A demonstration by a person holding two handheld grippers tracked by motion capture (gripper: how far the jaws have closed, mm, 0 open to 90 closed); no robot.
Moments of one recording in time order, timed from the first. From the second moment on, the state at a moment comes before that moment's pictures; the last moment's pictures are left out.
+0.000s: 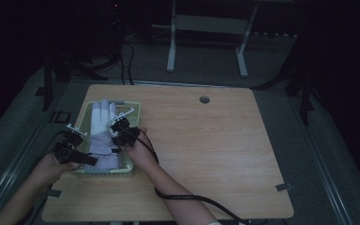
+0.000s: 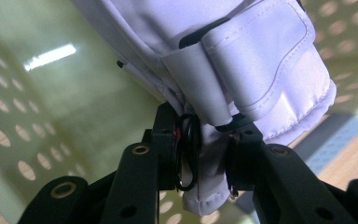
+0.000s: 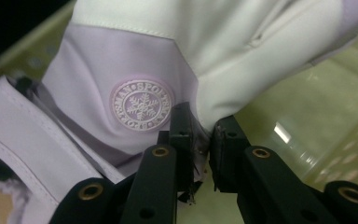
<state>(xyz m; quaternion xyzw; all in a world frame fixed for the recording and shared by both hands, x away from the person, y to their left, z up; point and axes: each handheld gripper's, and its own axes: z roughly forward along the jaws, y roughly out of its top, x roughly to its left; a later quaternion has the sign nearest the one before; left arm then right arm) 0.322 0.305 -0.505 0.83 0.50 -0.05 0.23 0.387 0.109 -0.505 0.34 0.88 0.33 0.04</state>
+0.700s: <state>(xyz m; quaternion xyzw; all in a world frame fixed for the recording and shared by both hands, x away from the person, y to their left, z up) 0.330 0.288 -0.513 0.85 0.50 -0.01 0.18 0.381 0.118 -0.510 0.34 0.89 0.30 0.06</state>
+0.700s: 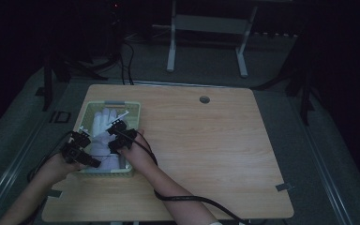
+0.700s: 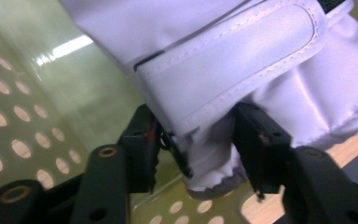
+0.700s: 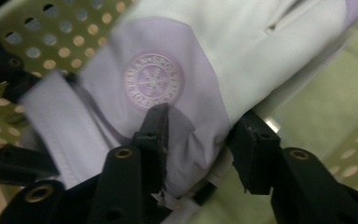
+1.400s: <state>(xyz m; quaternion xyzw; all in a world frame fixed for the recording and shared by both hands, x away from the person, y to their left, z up) 0.310 0.273 -0.479 0.79 0.49 0.09 0.35 0.382 0.067 -0.462 0.29 0.87 0.39 0.04</state>
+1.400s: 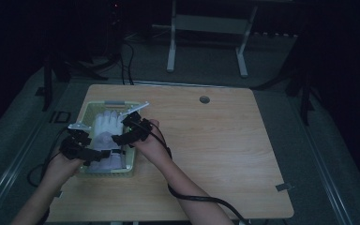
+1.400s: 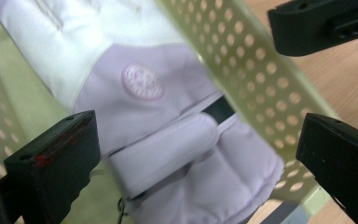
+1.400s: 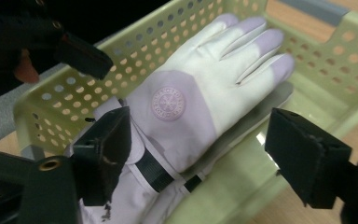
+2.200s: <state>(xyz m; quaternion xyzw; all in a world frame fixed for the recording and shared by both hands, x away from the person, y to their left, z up) 0.288 0.174 -0.472 0.80 0.41 0.11 0.41 0.381 -0.038 -0.475 0.29 0.87 0.39 0.07</state>
